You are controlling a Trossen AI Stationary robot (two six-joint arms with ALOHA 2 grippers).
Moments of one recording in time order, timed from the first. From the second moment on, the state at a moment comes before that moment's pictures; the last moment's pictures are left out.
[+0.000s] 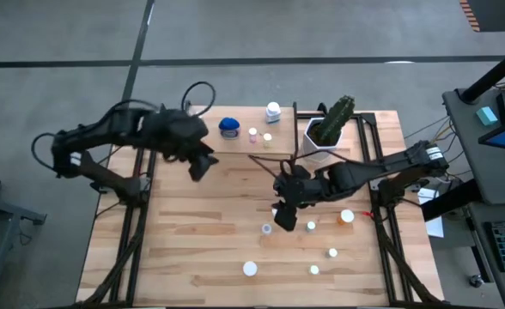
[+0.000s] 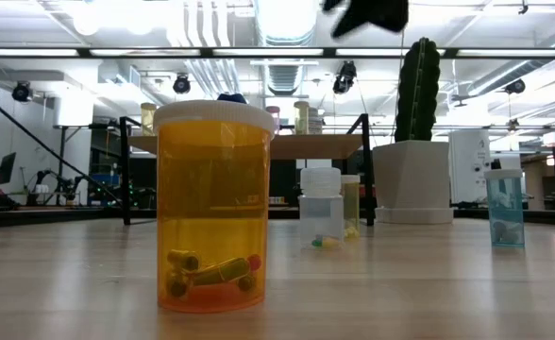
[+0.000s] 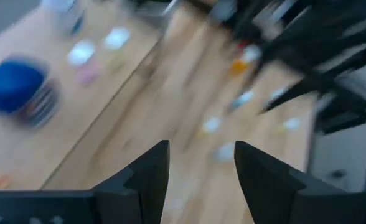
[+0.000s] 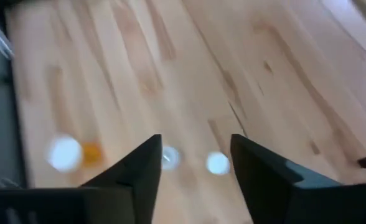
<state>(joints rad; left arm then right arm) 0.00 1.30 1.75 -1.16 -0.11 -0.52 0.26 1.60 1.49 -0.83 0.19 0.58</state>
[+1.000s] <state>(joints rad) -0.31 1.29 1.68 -0.73 -0.20 -0.51 0.26 1.60 0.83 -0.08 0.26 0.37</state>
